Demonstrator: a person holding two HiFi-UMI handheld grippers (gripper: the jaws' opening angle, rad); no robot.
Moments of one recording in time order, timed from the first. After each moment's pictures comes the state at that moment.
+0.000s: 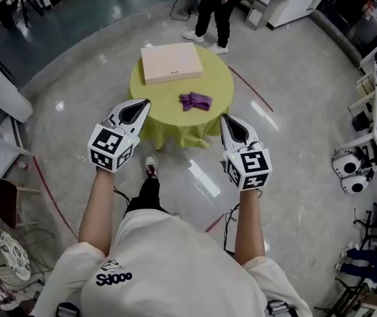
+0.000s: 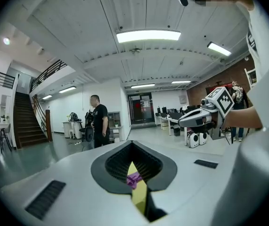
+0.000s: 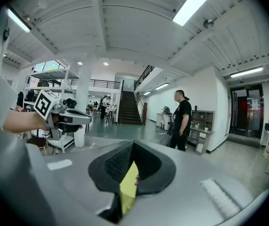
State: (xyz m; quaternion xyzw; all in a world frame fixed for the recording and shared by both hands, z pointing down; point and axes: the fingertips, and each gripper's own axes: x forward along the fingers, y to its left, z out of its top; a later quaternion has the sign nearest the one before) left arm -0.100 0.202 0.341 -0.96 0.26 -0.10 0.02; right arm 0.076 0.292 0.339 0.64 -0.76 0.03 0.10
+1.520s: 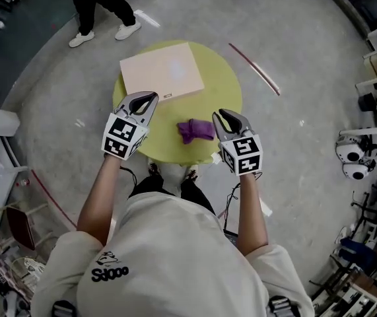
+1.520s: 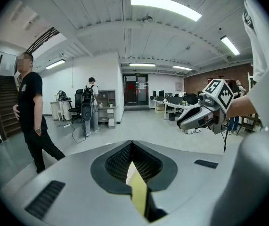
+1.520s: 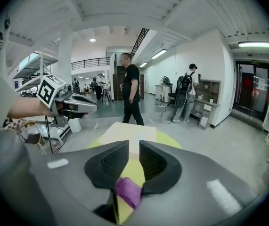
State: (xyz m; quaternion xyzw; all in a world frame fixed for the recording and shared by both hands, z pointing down) left arm 0.035 -0.077 0.455 -0.96 0.20 -0.21 -0.03; right arm 0.180 0.027 0.475 0.62 -0.74 0.18 0.19
